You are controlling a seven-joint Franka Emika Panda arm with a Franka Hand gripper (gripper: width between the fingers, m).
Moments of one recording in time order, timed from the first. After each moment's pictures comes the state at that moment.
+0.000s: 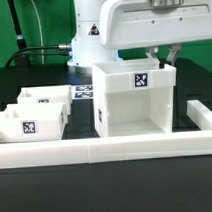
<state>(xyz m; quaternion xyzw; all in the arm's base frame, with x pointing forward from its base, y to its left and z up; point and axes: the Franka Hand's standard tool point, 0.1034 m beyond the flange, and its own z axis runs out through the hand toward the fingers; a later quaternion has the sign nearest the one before) 0.575 0.078 0.104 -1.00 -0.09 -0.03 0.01</state>
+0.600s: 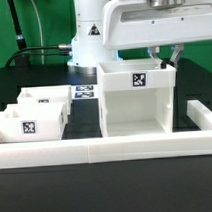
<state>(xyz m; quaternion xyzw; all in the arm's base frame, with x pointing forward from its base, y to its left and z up) 0.574 0.086 0.104 -1.00 0.02 -0.03 0.02</state>
